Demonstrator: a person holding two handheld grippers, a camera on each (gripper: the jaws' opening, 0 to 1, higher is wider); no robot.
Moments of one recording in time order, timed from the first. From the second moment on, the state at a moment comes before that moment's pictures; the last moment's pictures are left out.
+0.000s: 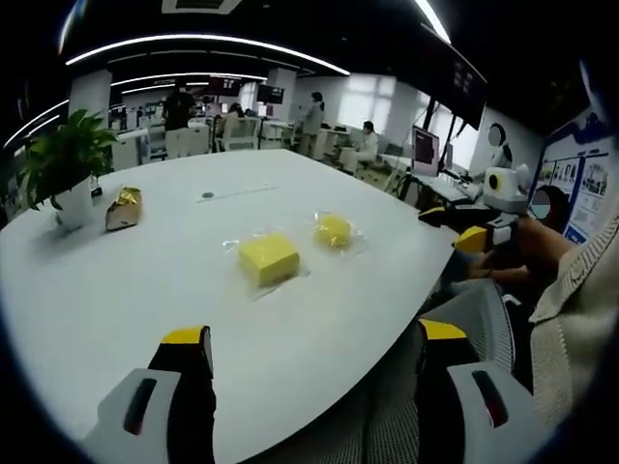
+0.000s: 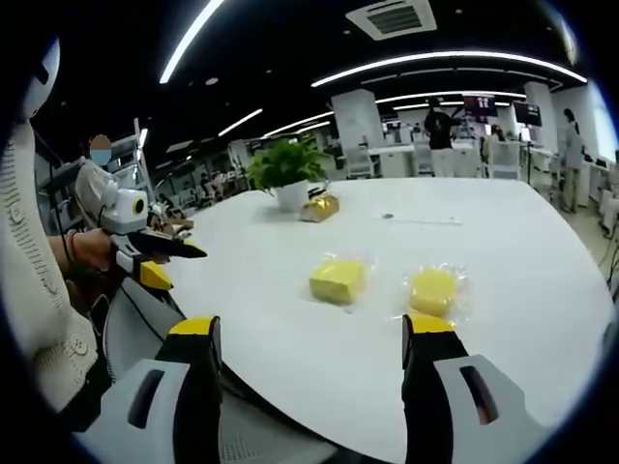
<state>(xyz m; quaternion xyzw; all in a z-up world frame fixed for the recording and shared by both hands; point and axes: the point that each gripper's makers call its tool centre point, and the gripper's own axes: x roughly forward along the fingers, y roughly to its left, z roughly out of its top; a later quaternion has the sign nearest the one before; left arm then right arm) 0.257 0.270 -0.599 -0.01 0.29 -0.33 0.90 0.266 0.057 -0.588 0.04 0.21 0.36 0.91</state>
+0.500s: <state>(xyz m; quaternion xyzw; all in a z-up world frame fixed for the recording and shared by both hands) 0.329 0.265 -0.562 -0.17 0.25 -0.33 0.89 0.282 0.041 -0.588 0.04 0.20 0.35 0.92</state>
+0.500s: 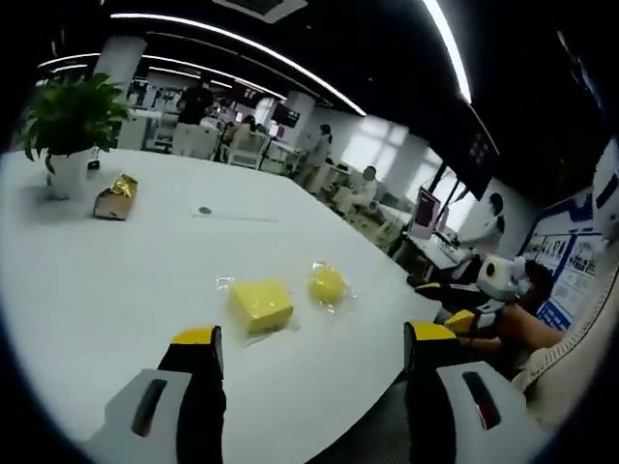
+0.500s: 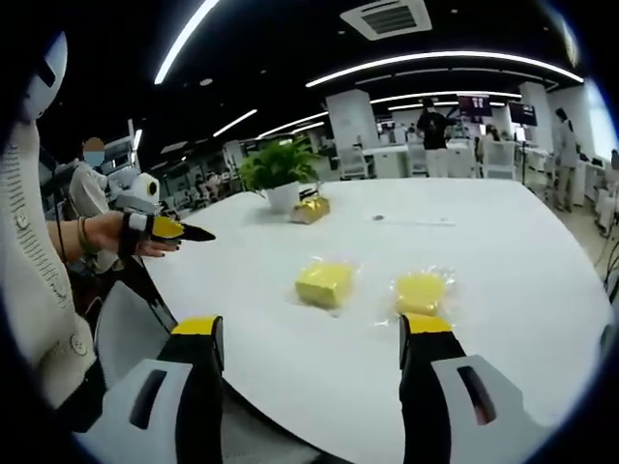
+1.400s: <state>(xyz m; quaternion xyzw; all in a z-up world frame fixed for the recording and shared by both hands) 0.474 0.238 -0.683 -0.42 0.37 -0.25 0.79 0.290 0.016 -0.615 0.05 0.25 0.31 0.91</state>
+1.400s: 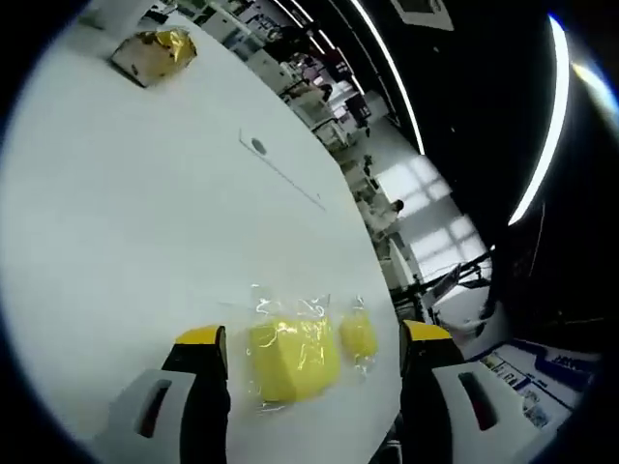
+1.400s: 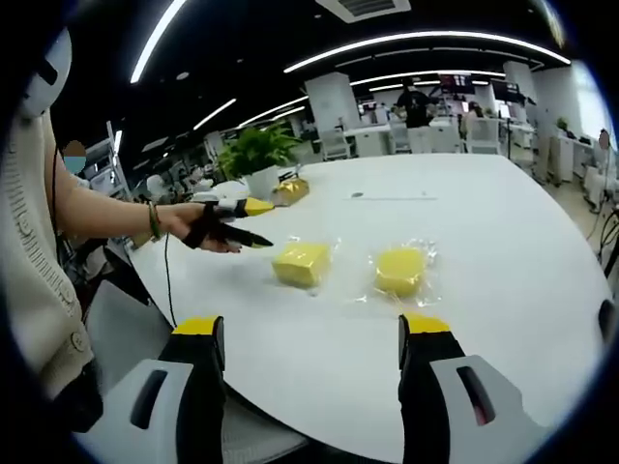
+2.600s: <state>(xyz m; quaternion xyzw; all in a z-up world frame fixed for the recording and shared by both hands) 0.507 0.215 -0.714 -0.43 0.38 -0.26 0.78 0.304 0.009 -0.625 0.06 0.27 0.29 0.92</state>
